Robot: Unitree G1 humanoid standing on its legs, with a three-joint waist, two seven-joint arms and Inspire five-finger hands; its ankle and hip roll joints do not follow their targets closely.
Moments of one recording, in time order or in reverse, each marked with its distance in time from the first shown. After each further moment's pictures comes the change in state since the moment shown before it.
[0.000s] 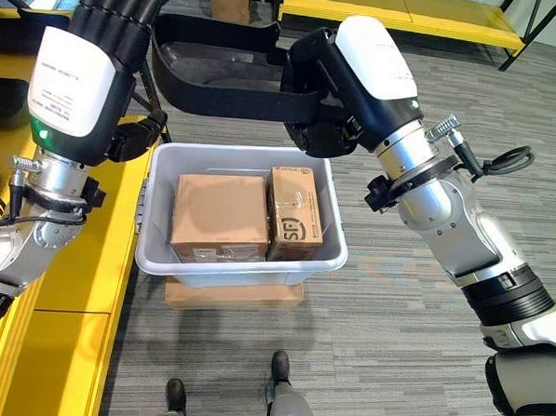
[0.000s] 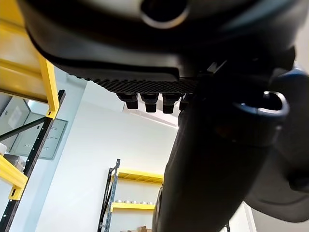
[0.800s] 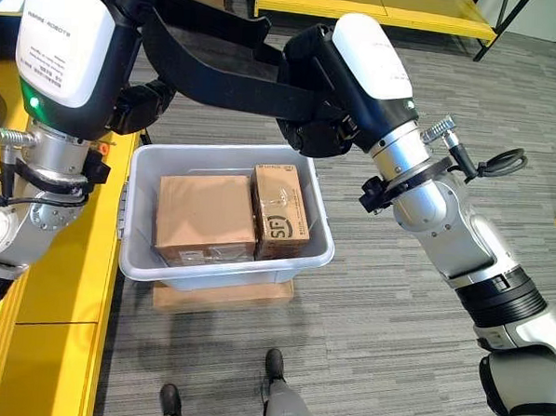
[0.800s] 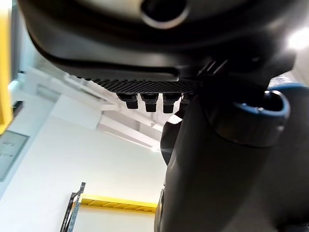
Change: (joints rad) left arm -0.130 0.039 -0.067 -0.069 0.000 -0.002 0.011; right arm 0.013 0.024 -0.011 -0.013 0.010 0.012 0.002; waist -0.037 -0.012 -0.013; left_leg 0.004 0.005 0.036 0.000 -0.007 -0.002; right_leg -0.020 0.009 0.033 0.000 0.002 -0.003
